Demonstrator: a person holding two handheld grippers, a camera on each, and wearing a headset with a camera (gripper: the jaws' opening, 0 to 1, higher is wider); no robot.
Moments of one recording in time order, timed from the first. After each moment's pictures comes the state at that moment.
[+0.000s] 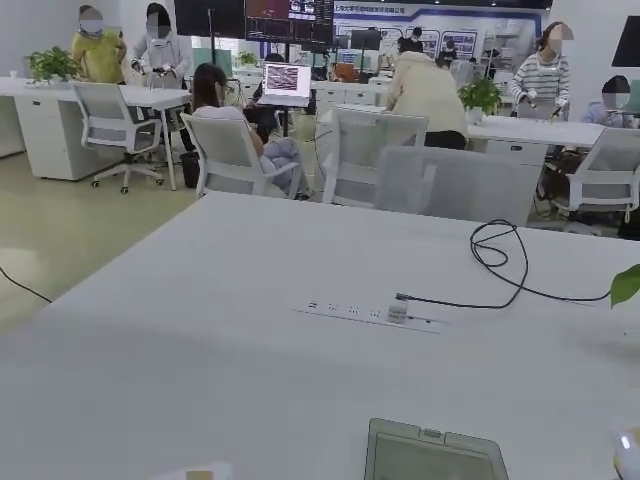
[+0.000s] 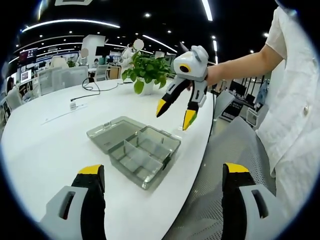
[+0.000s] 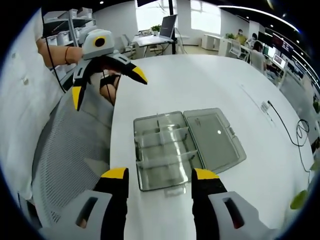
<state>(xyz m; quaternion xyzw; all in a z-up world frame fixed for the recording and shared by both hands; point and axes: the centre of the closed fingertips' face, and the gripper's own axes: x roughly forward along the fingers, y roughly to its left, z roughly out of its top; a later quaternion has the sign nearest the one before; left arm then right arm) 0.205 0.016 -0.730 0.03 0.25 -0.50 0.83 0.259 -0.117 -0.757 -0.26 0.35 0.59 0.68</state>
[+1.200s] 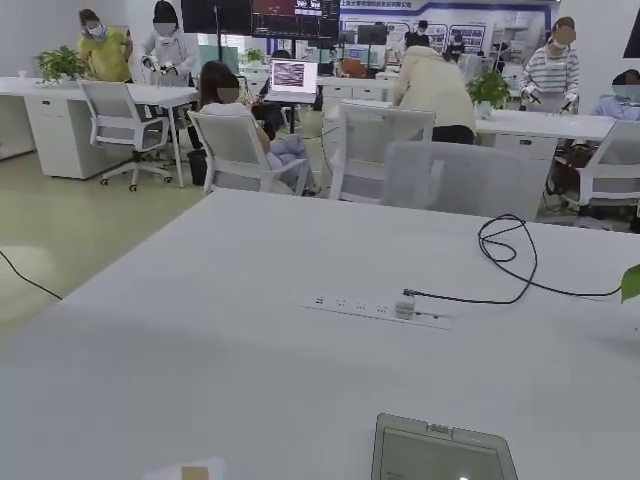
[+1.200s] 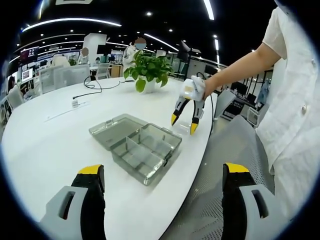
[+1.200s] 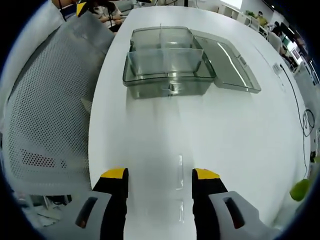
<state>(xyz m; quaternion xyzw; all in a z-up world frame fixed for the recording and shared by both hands) 0.202 0.024 -0.731 0.03 0.26 -0.49 0.83 0.253 -0.232 -0.855 -0.41 0.44 0.56 0.57</state>
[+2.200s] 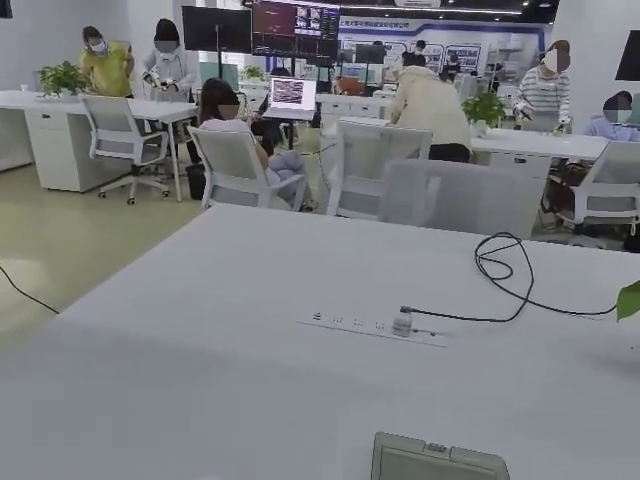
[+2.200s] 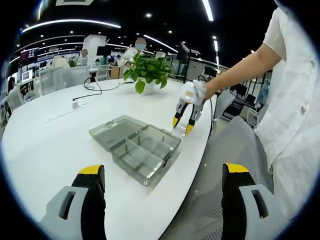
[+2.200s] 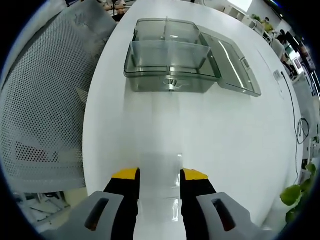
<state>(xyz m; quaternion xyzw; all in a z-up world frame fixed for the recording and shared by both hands) 0.200 0.025 -0.727 0.03 0.25 -0.49 0.83 0.255 -0.234 -0.849 -0.45 0.43 0.54 0.57</state>
